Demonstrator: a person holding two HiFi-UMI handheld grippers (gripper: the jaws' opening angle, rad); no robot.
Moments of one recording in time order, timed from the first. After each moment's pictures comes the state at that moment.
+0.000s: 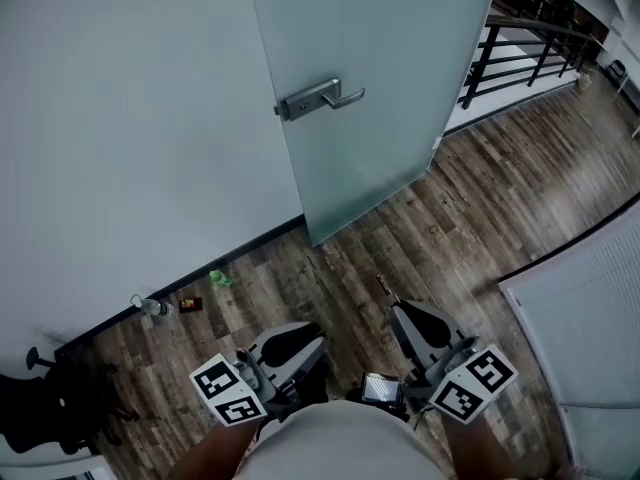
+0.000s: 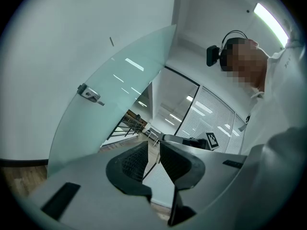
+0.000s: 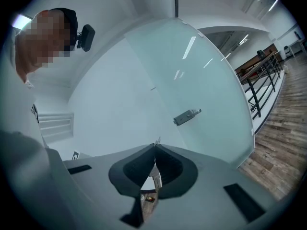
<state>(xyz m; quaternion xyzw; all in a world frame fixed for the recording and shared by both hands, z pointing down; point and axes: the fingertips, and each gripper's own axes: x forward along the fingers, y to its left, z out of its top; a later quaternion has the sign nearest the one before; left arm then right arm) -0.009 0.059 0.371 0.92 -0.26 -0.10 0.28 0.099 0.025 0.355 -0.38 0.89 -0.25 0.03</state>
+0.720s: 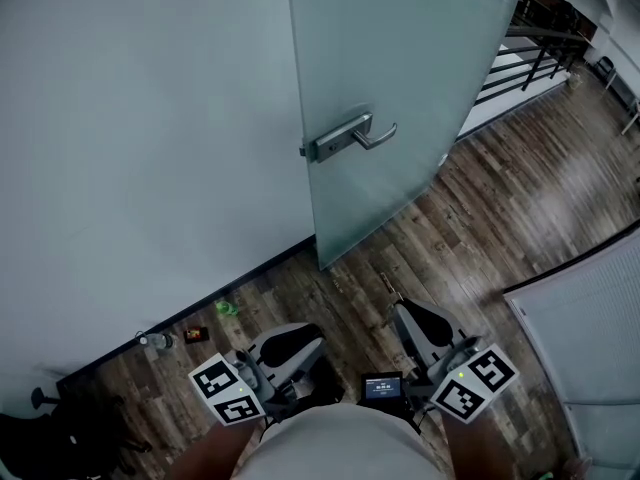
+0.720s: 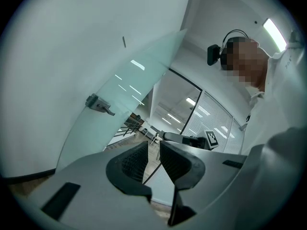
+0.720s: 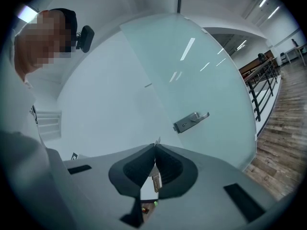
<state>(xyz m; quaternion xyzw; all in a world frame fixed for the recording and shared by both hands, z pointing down) -0.099 -0.063 0.370 0.92 -0.23 -0.10 0.29 0.015 -0.094 0.346 -0.42 0.88 -0.24 0.02</state>
